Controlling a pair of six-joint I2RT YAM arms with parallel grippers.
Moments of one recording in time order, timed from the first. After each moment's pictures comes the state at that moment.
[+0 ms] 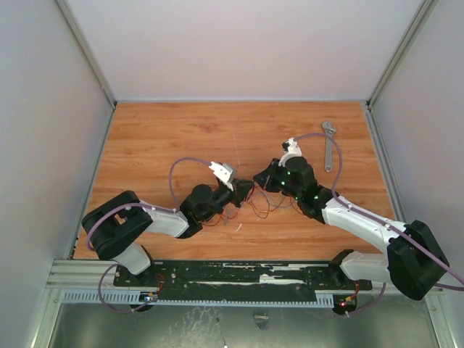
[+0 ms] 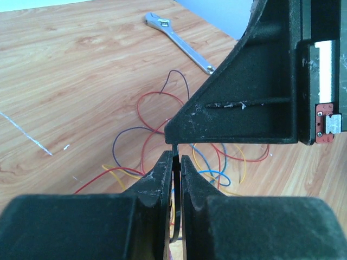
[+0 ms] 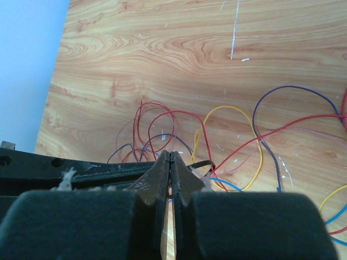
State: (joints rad) left arm -0.90 1.56 0.45 1.12 -0.08 -0.21; right arm 0.67 1.21 0.65 0.18 -0.01 0.72
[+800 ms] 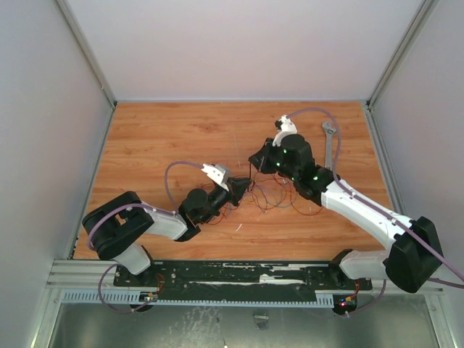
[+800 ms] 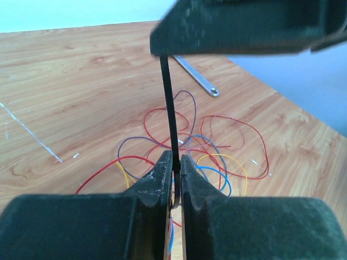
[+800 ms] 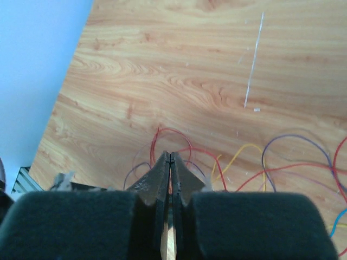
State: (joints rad) left arm -0.91 1.57 0.40 1.26 -0.14 -0.24; right arm 0.67 1.27 0.93 -0.02 0.00 0.61
